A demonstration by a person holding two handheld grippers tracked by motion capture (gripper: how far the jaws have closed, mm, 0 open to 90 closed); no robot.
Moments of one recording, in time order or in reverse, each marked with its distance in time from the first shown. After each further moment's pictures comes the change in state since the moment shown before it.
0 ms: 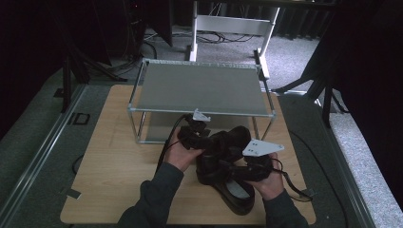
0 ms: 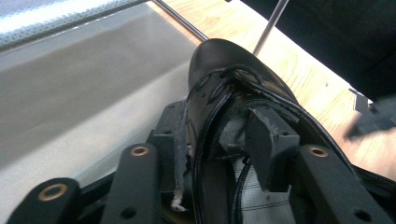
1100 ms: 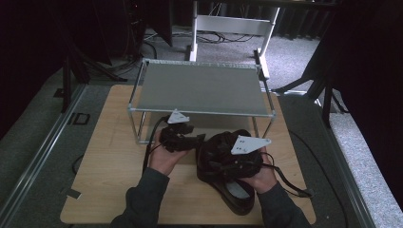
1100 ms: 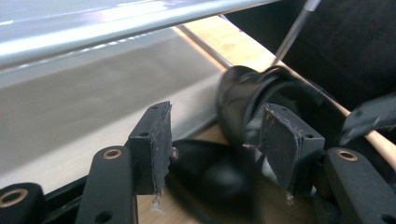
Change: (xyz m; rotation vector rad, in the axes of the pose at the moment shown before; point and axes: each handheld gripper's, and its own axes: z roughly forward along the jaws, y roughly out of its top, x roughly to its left) left arm 0.029 -0.034 -0.044 -0.147 0.044 -0.074; right arm 0.002 0.017 0.018 0.024 0.097 -0.120
